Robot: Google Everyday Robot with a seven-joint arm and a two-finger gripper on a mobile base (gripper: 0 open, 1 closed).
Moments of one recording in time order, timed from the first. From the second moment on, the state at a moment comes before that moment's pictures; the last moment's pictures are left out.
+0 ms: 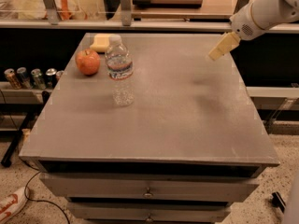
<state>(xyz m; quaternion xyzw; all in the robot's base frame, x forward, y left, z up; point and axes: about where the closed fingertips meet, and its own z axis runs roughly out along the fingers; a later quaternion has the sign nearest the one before) 0.720 -0.254 0.920 -0.45 0.81 0.02 0.37</state>
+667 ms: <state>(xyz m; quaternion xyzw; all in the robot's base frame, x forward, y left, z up) 0.792 -0.246 0.895 -0.41 0.82 0.02 0.40</state>
